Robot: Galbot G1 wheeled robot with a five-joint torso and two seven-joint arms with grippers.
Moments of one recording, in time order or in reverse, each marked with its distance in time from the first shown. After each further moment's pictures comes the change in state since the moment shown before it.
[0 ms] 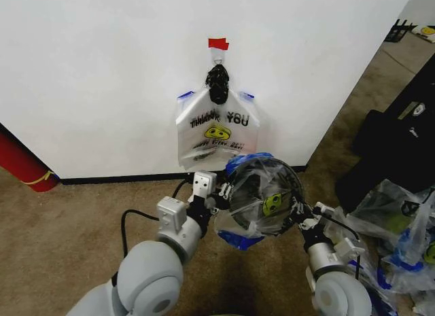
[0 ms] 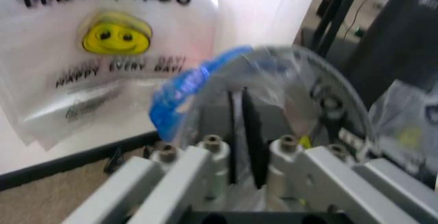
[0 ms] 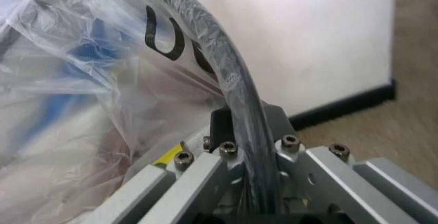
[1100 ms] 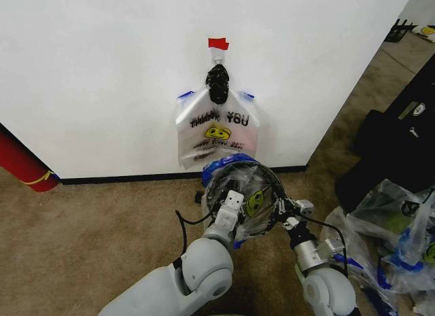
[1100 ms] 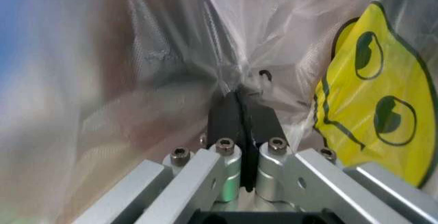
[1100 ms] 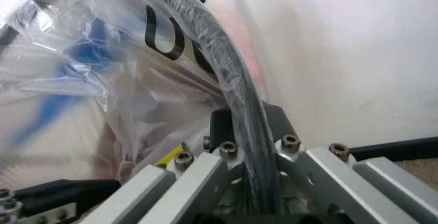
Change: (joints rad) left arm -0.175 -0.114 0.259 0.321 0.080 0.136 -0.233; right arm 0.013 0.078 -0.039 -0.053 -0.157 0.127 -0.168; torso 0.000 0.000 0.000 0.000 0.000
